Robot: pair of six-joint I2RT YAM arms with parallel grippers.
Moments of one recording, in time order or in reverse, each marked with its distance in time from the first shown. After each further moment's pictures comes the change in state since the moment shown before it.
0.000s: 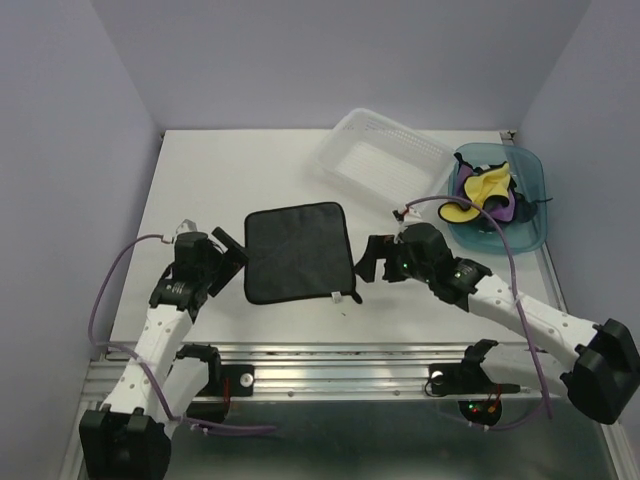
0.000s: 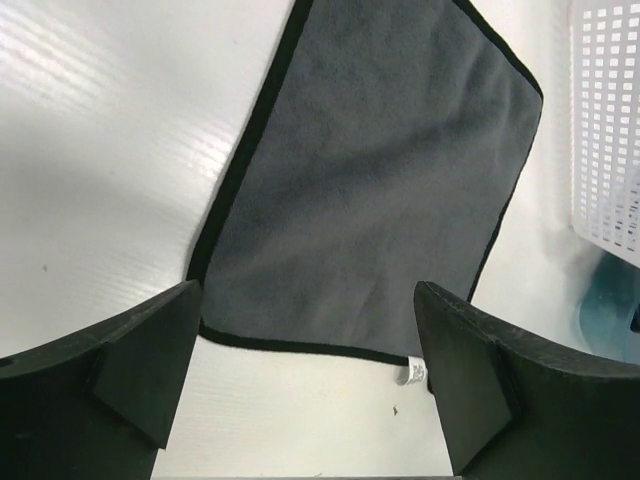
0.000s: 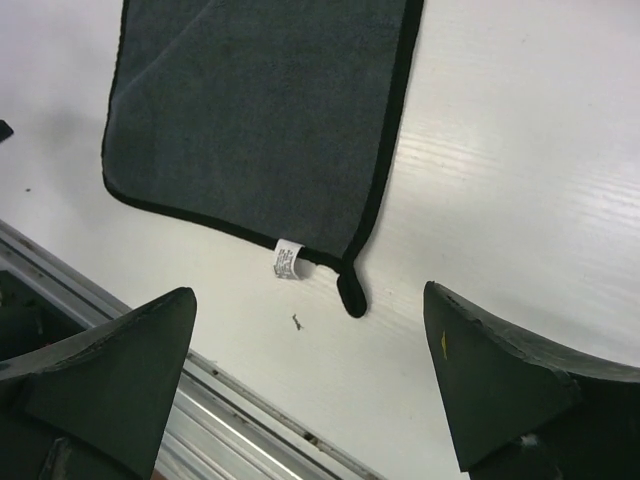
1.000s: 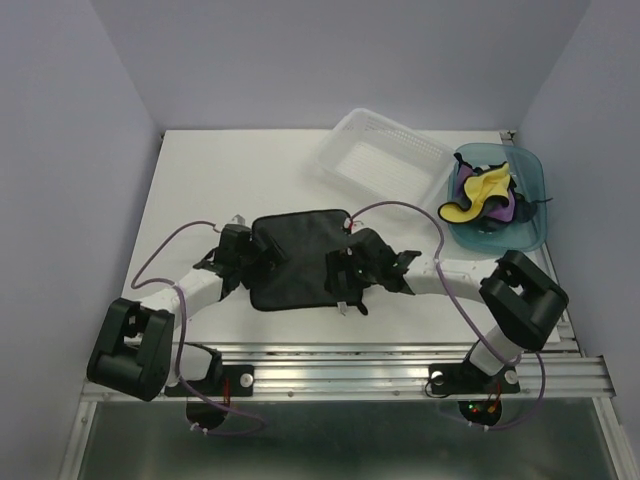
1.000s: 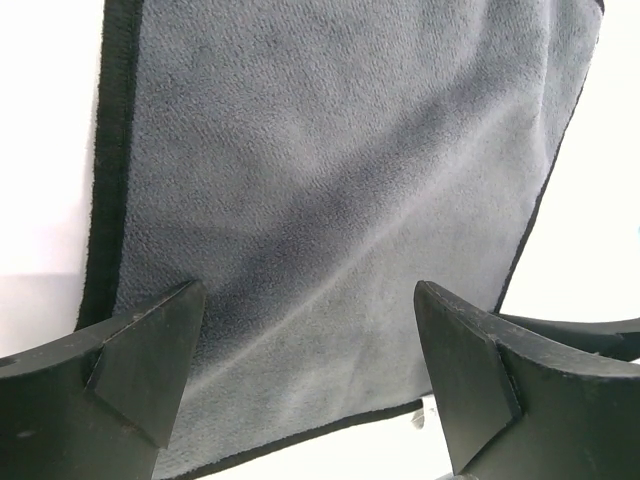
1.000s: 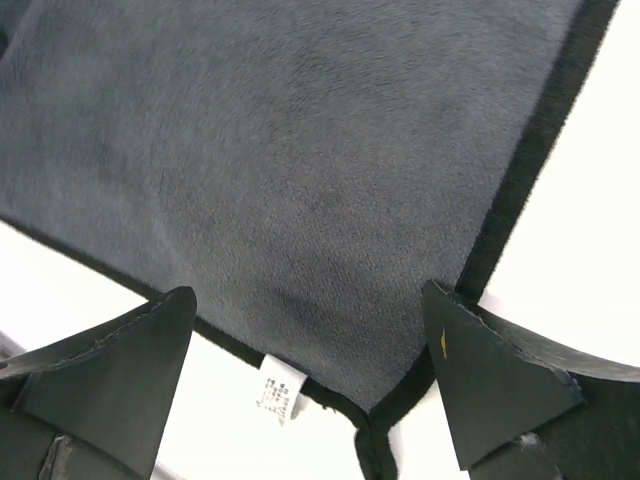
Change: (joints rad) left arm -0.197 0.541 -0.008 0.473 0.070 0.003; right arm 0.108 0.603 0.192 0.160 -0.032 -0.077
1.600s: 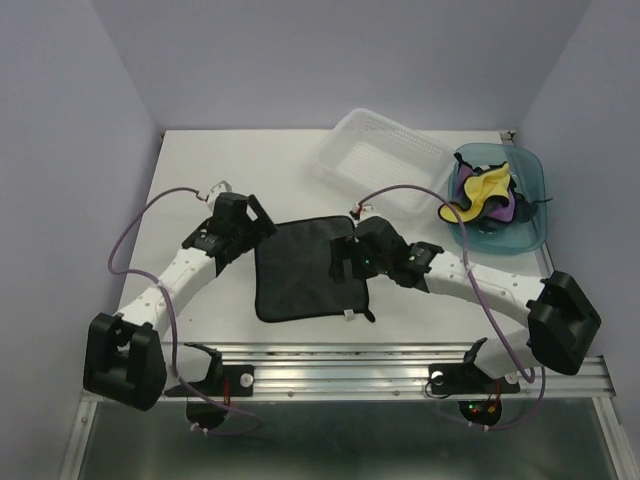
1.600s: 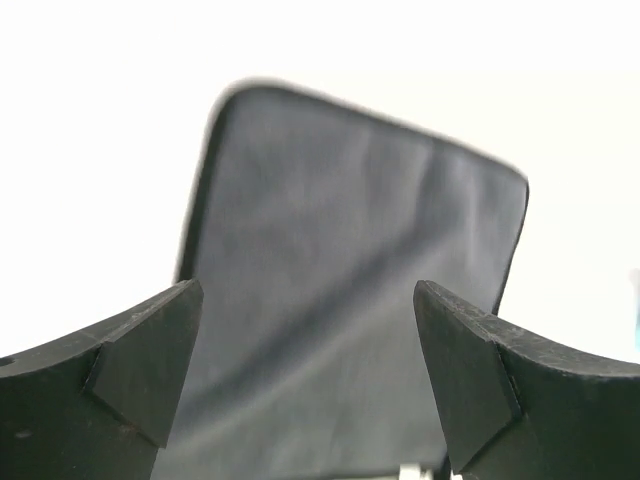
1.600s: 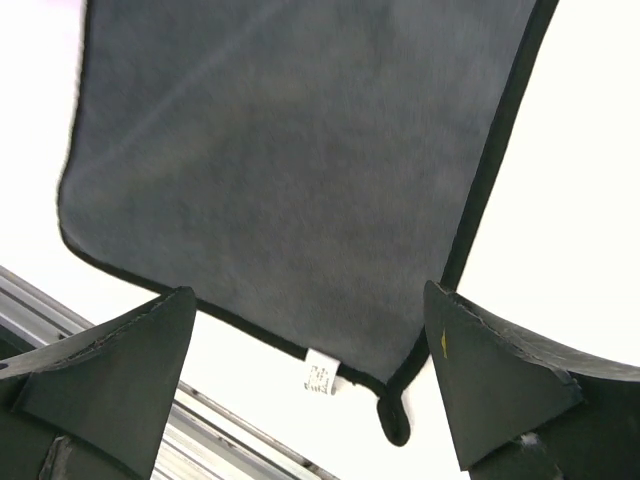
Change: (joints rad) left arm -0.070 -0.129 0.215 -0.312 -0.244 0.034; right arm 0.042 -0.237 0.033 -0.217 0.147 0.016
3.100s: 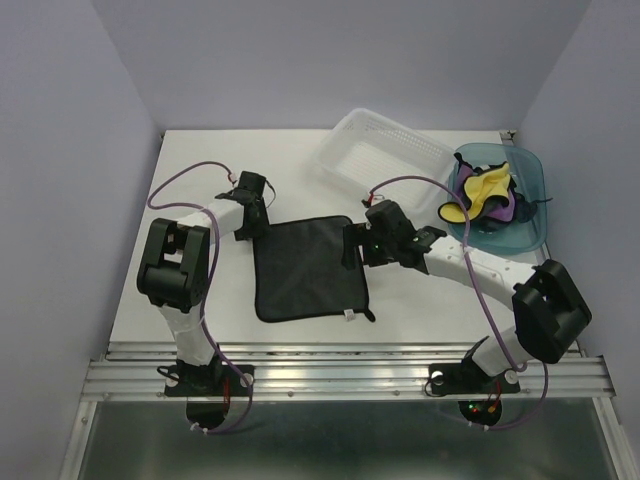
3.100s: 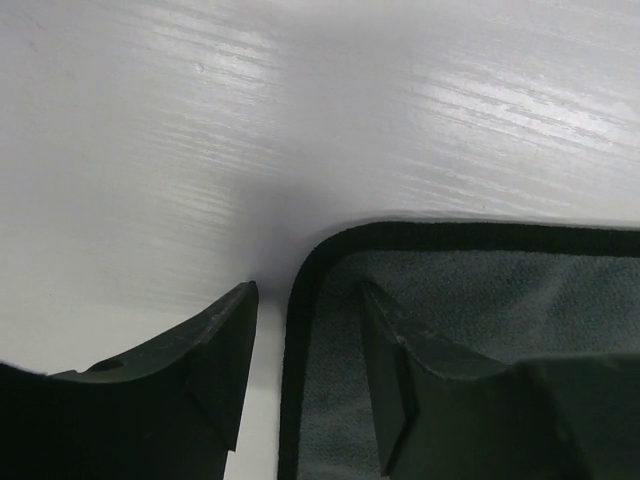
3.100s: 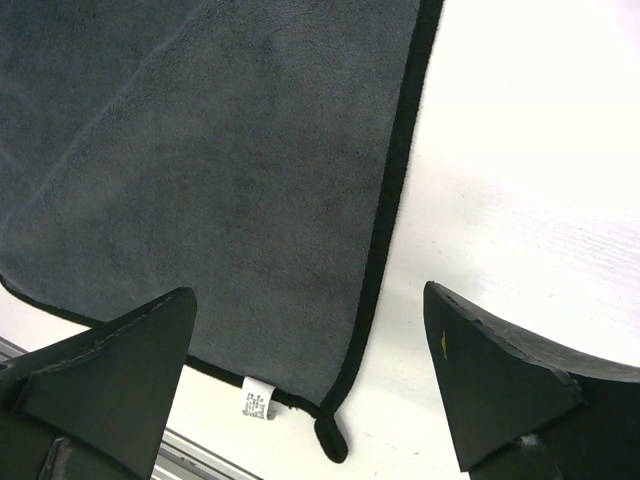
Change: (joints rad) left arm 0.115 0.659 0.408 -0.058 -0.077 0.398; right arm -0.164 0.079 0.076 -0.056 -0.069 -0.073
